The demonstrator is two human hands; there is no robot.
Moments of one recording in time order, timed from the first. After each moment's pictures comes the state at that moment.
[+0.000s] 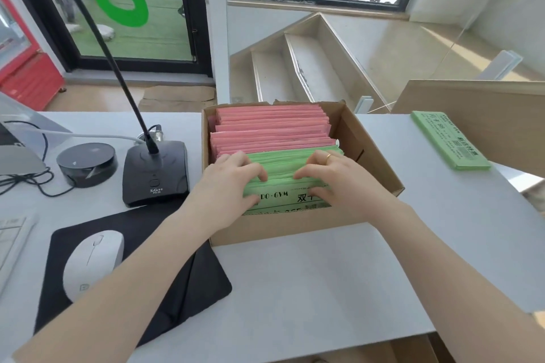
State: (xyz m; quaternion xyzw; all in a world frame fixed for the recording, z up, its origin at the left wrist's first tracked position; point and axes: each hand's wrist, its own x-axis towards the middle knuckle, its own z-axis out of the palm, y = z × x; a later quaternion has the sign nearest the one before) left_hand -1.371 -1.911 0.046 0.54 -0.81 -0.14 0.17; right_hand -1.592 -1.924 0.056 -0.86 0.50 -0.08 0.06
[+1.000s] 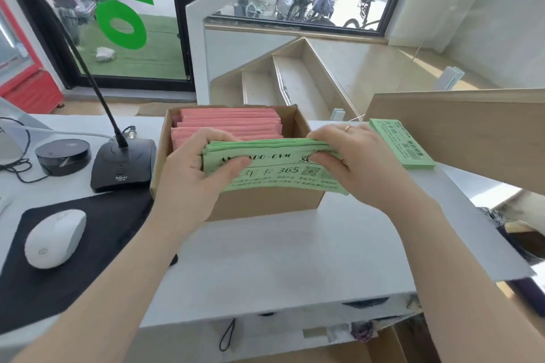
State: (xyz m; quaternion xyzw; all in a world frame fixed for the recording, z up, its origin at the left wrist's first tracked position) left_hand -1.453 -1.814 0.107 0.47 -0.60 -0.30 0.58; right_hand -1.671 -1.848 0.129 -0.86 0.44 -0.26 -0.06
